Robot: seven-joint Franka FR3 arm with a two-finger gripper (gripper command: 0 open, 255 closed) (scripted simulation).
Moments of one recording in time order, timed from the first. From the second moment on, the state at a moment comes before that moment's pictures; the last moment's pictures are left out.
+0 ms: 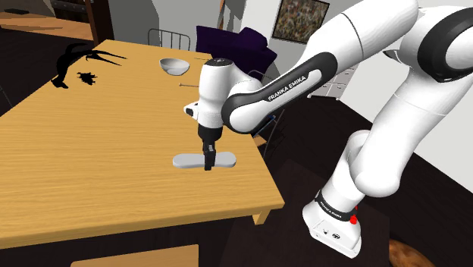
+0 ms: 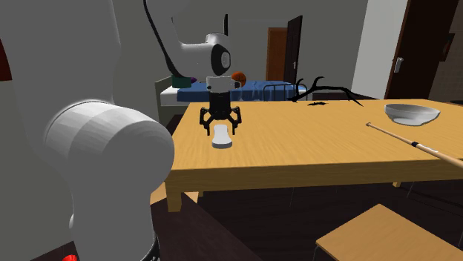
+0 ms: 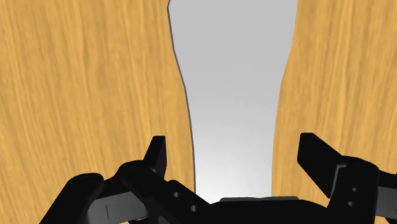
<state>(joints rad) 0.24 -0.04 0.27 -2.39 -0.02 2.35 -0.34</state>
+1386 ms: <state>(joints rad) 0.25 -0.12 0.27 -2.34 0.01 2.22 -0.36</state>
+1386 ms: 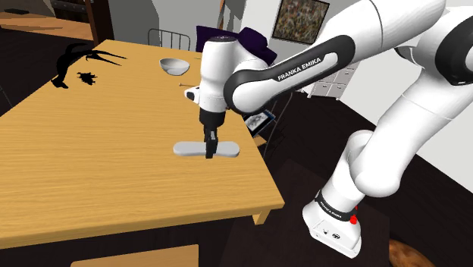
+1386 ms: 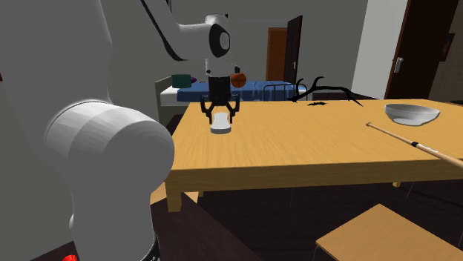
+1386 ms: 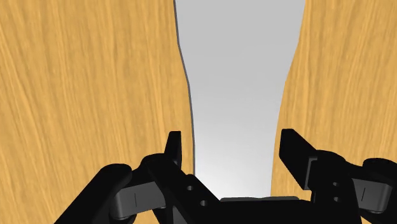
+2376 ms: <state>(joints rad) 0.17 -0.09 0.17 -2.20 -0.01 2.12 -0.52</state>
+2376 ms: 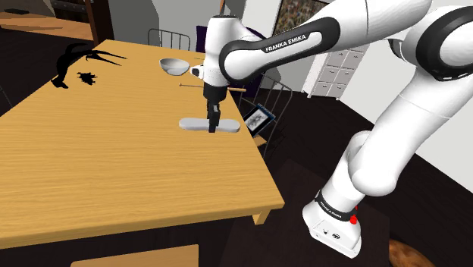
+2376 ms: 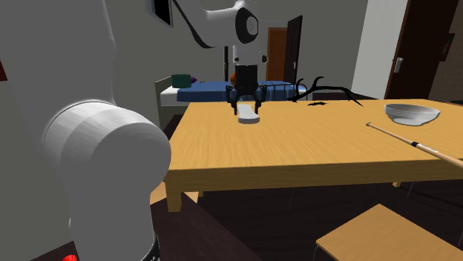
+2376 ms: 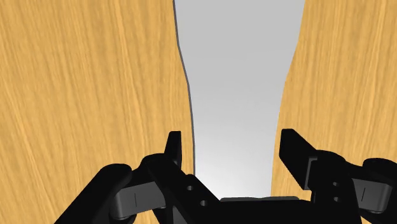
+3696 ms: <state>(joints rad) -0.04 0.35 0.00 -1.62 -0.02 1.98 -0.89</state>
